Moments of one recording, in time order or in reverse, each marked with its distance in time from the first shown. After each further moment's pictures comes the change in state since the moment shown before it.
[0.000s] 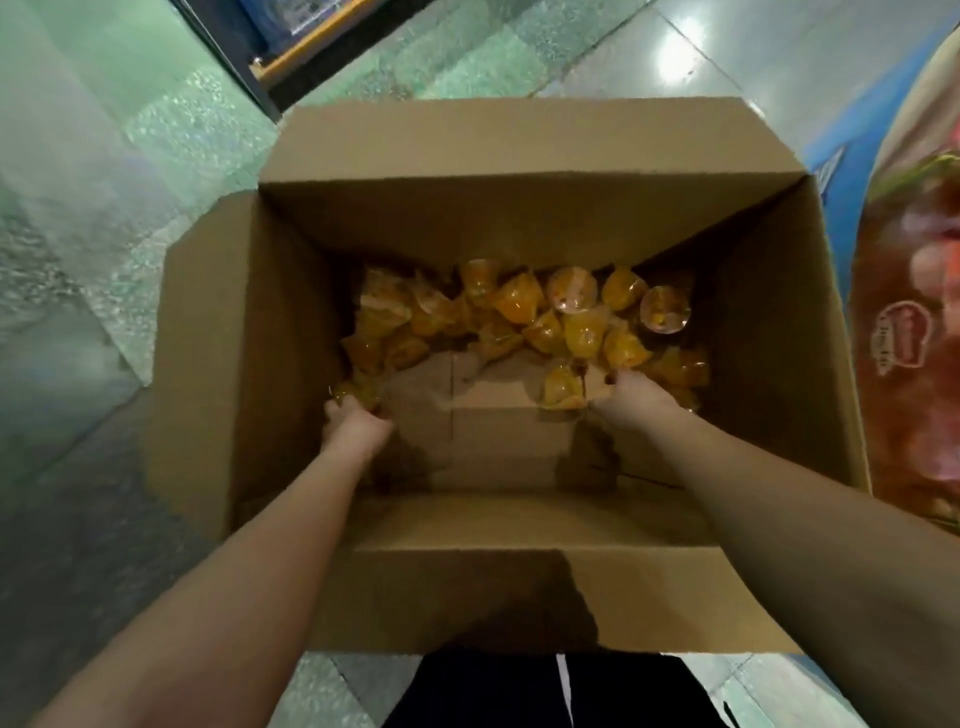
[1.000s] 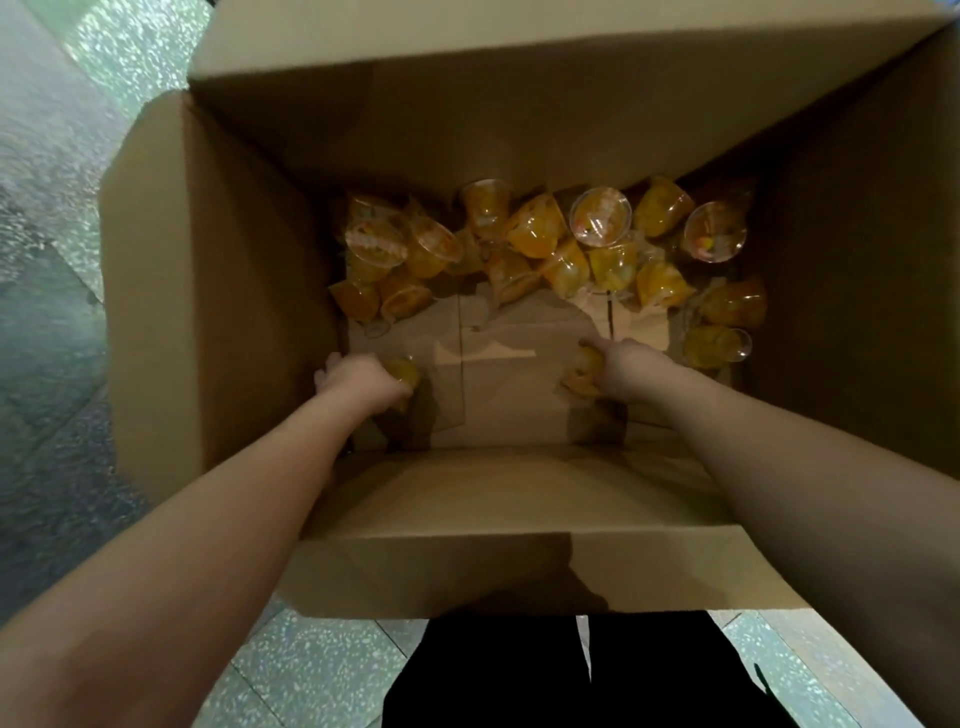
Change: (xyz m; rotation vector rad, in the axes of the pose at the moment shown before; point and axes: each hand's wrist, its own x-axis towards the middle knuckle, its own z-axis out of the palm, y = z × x) left_hand 0.059 -0.002 0.010 0.540 -0.147 0.137; right_hand 0.053 -0.016 0.061 -0.264 -0.241 -0.020
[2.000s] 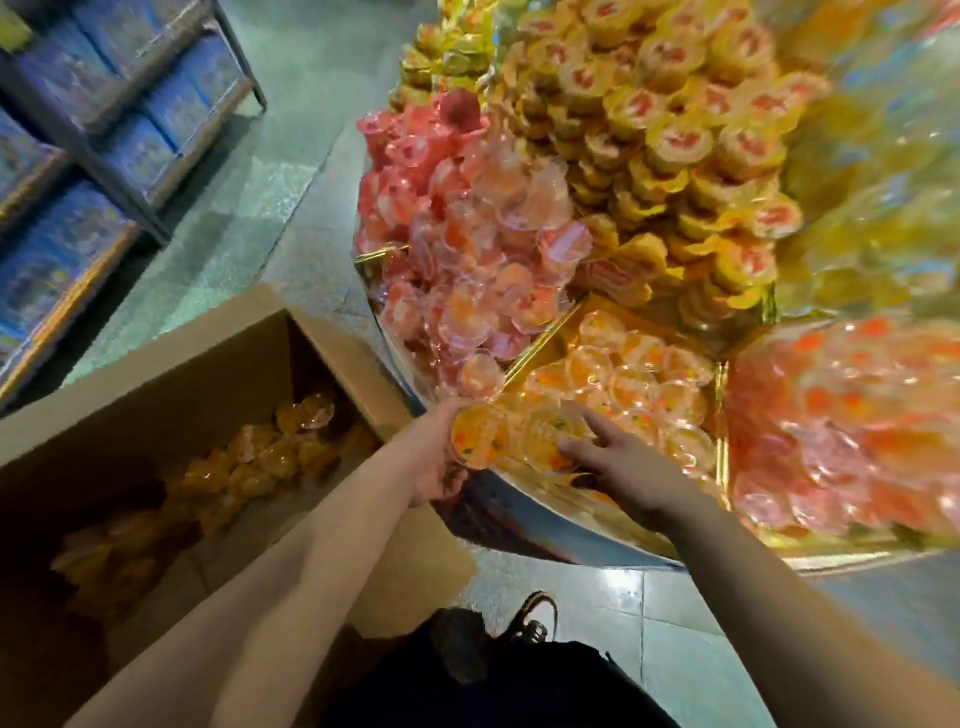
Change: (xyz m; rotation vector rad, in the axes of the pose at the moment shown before) left_hand -0.442 0.387 0.116 -0.593 -0.513 0.454; right_hand -0.383 0.410 0.082 1.614 0.492 -0.219
